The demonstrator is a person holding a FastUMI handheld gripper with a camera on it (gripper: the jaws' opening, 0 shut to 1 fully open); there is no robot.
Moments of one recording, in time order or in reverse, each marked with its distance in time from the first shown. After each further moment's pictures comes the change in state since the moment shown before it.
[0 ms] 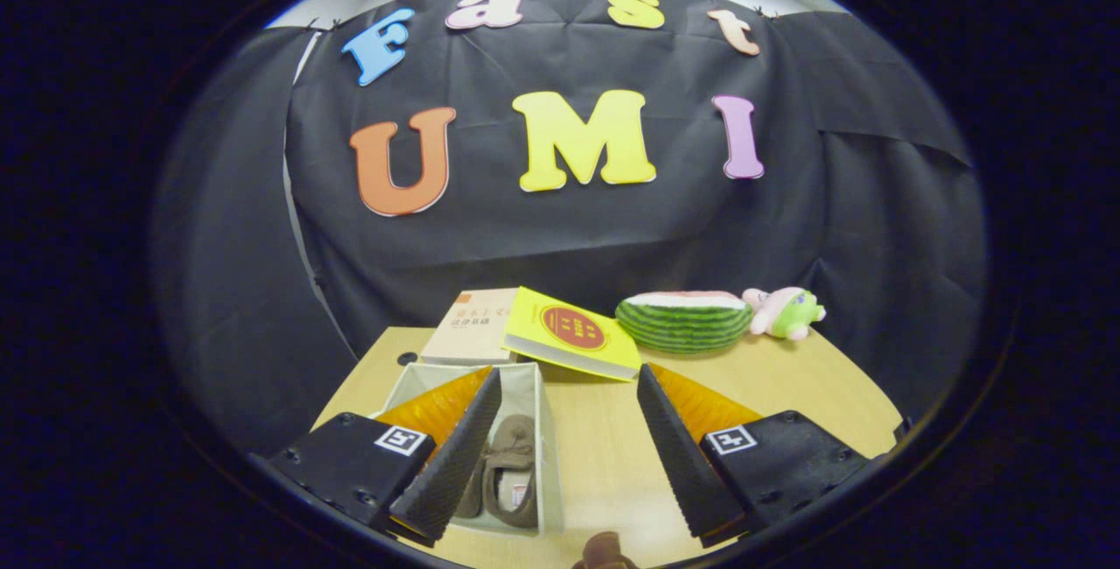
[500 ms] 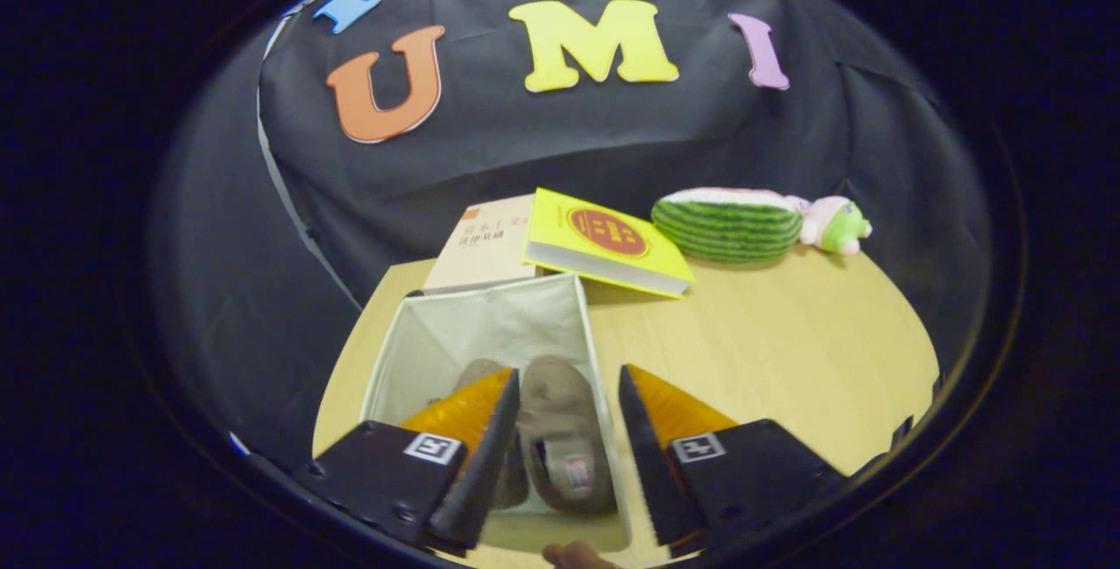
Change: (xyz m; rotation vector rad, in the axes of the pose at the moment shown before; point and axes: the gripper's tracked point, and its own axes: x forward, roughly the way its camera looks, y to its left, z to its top) arm 0.074 0.043 -0.086 0.041 0.241 -0.022
